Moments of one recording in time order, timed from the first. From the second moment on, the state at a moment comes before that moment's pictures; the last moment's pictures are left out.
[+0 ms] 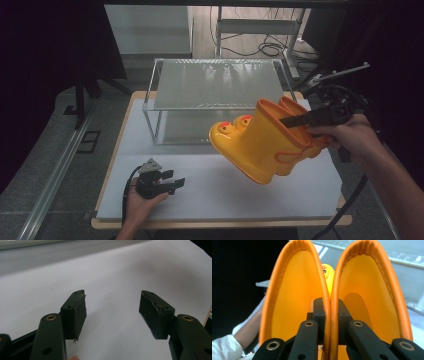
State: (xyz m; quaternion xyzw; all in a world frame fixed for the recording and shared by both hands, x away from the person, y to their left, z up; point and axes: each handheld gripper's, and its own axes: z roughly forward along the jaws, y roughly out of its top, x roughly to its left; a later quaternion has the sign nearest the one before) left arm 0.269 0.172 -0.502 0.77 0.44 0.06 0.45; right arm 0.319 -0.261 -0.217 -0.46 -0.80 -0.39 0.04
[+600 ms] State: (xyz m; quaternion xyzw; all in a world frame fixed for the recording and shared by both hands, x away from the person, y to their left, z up) left arm 0.270 0.171 -0.499 0.77 0.44 0.06 0.46; right arm 0.343 -0.260 -0.167 -0.44 -0.77 -0.46 0.02
